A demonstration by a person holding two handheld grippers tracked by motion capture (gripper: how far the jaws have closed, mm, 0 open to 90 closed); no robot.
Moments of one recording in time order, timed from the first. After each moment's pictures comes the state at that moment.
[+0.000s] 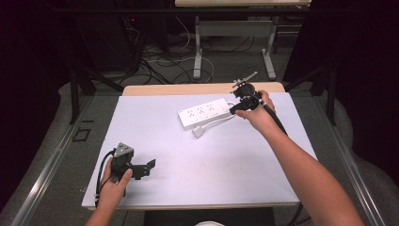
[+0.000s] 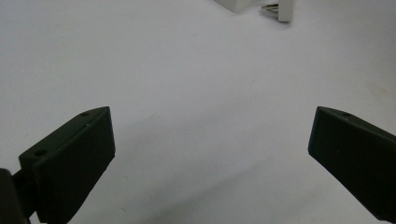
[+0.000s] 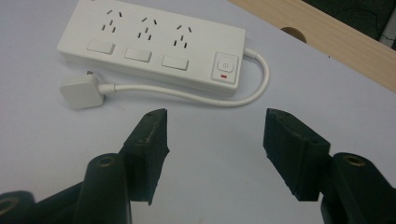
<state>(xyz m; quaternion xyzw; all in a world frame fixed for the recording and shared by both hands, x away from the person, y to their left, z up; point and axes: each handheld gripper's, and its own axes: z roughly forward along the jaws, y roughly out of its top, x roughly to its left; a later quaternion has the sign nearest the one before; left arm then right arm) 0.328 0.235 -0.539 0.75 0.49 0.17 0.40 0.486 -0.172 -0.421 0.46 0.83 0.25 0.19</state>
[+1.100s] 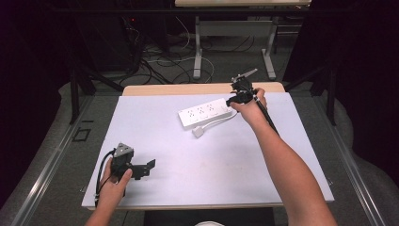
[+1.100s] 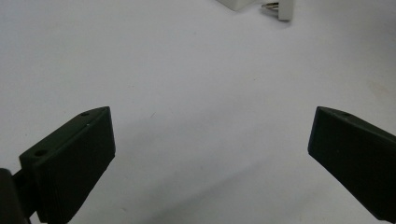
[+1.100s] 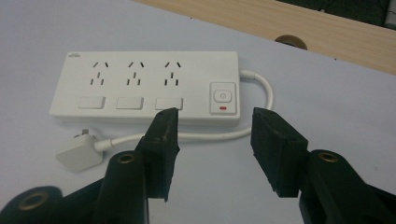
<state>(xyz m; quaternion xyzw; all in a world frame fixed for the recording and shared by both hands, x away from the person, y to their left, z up) 0.328 0.238 -0.539 0.76 0.48 0.16 0.40 0.515 -0.166 -0.433 0.54 0.77 0.29 0.17</state>
